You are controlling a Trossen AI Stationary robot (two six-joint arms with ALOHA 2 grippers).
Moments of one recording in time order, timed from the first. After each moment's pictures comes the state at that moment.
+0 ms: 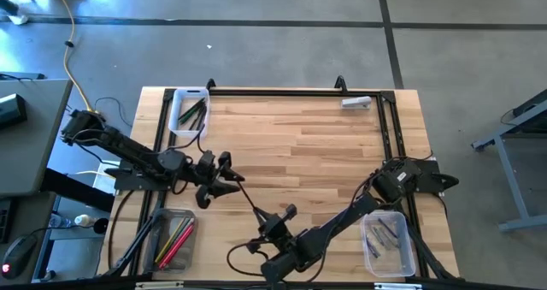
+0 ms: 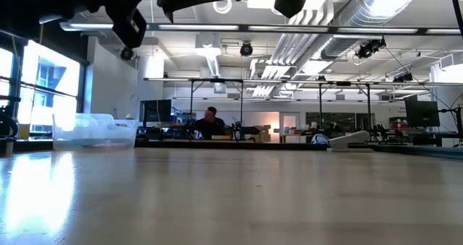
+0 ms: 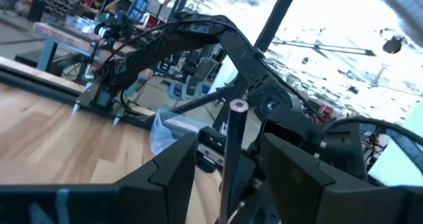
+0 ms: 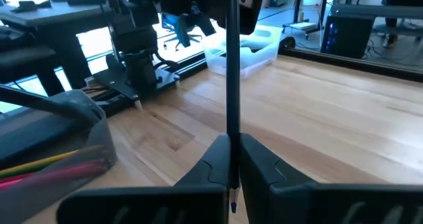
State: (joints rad) left arm -0.17 1.14 0.25 1.05 -0.05 -0.45; right arm 0.60 2.35 1.93 -0.48 1.28 1.00
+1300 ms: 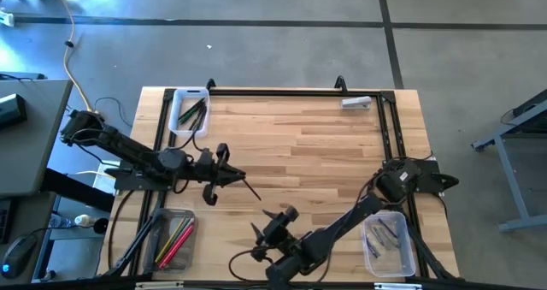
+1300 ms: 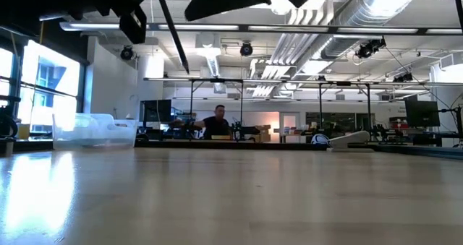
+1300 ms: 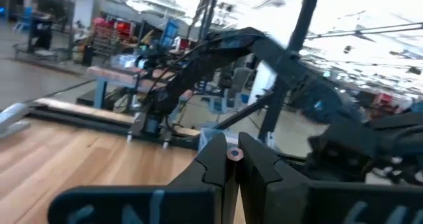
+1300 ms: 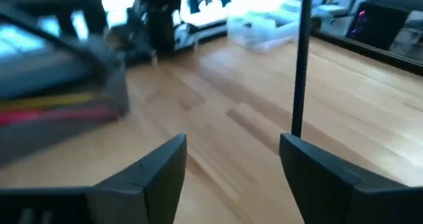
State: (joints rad) left arm -0.16 1.14 0.27 1.03 -0.17 -0.23; right arm 0.63 2.33 1.93 -0.55 1.15 0.92
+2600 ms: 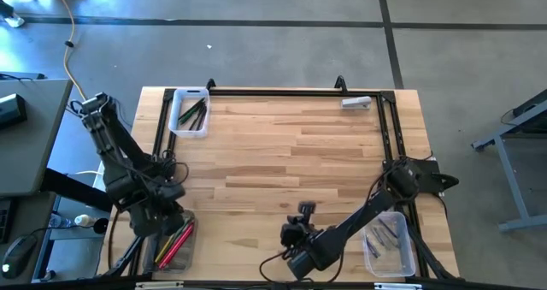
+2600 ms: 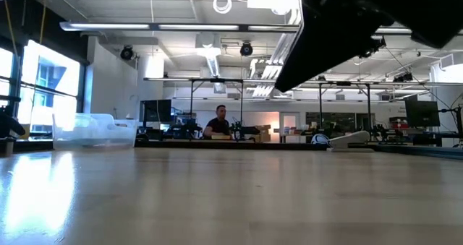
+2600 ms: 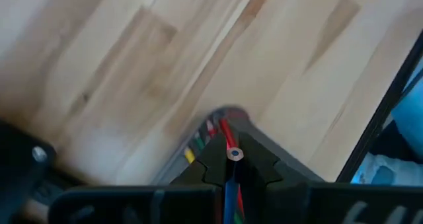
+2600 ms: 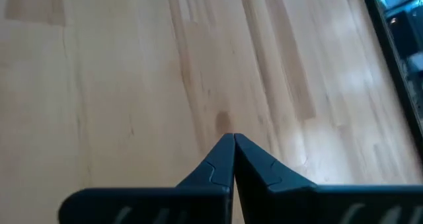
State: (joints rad) left arm -0.92 1.08 0.88 -1.13 -0.32 -1.61; right arm 0.66 2.20 1.73 -1.00 0.80 0.68
